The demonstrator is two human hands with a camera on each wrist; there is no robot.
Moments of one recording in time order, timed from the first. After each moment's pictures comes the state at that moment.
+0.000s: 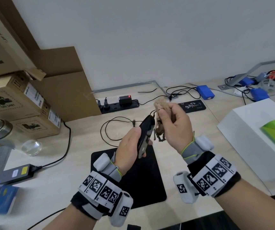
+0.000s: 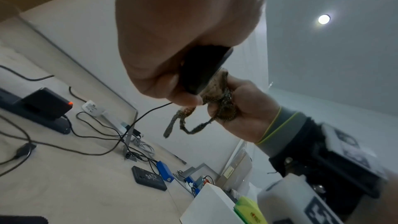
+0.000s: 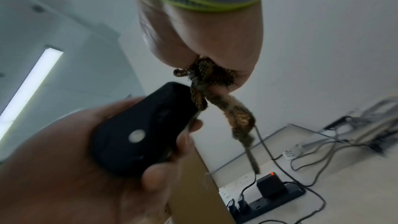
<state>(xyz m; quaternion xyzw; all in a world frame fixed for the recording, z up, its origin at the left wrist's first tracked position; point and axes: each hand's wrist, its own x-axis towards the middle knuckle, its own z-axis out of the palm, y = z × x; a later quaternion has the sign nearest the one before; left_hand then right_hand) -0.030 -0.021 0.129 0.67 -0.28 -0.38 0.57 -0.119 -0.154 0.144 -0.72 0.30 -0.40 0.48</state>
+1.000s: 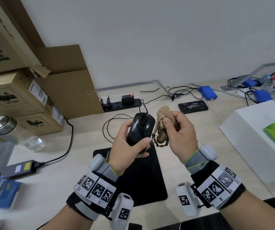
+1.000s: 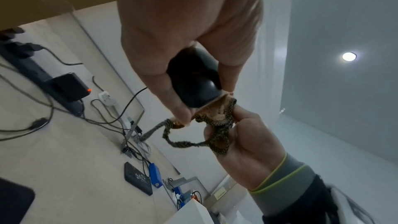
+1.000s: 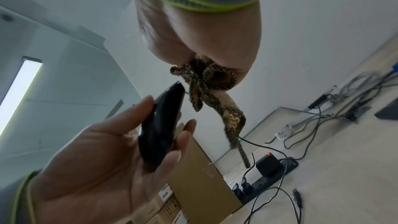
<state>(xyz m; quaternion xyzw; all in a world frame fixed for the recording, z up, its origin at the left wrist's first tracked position) -0.025 -0.002 0.134 0.60 -0.23 -0.40 0.65 -0.133 -0.139 0.128 -0.70 0.30 -0.41 0.51</state>
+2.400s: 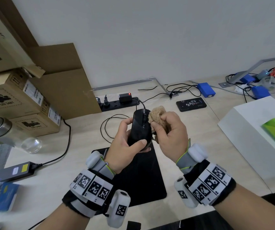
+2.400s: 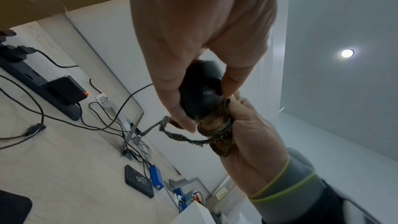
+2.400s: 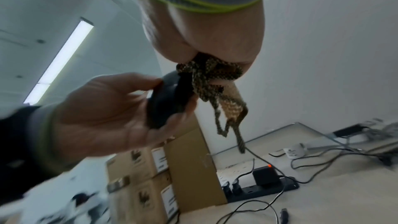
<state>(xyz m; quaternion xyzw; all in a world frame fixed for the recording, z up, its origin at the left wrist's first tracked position) -0.018 -0.007 0.123 0.58 -0.28 -0.42 0.63 -0.126 -0.134 0.121 -0.78 0.24 -0.44 0.39</state>
